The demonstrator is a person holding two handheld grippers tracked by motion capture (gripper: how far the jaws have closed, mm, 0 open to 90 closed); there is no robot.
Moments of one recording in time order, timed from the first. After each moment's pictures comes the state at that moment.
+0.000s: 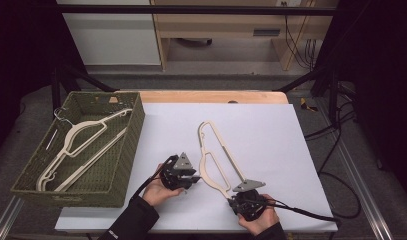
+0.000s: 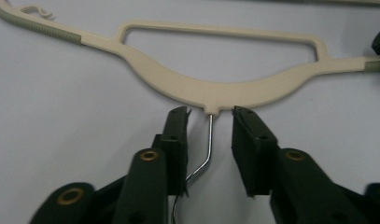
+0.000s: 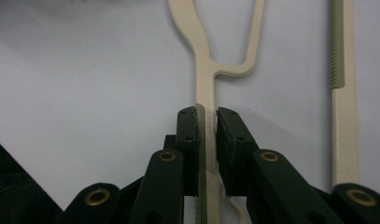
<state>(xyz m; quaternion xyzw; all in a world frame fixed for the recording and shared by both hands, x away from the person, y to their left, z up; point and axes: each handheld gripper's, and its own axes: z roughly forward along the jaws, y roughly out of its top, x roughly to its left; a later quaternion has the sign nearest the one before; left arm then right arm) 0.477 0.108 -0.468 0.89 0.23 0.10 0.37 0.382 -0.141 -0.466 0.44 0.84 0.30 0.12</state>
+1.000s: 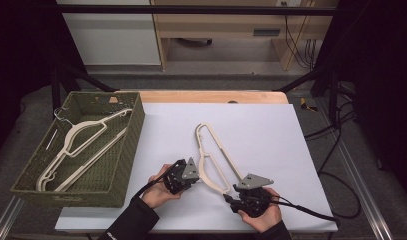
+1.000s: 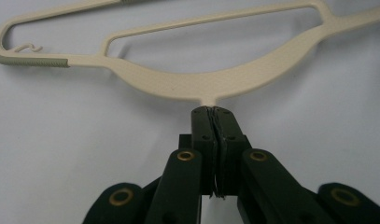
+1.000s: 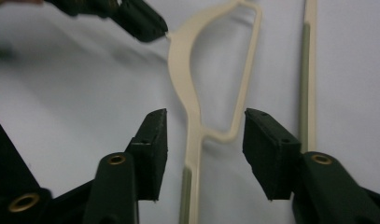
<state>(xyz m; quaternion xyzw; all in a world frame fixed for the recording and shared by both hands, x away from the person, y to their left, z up) 0.458 0.093 -0.450 0.93 0.15 0.16 0.30 0.387 -0.148 -0.445 0.38 0.83 0.38 0.16</state>
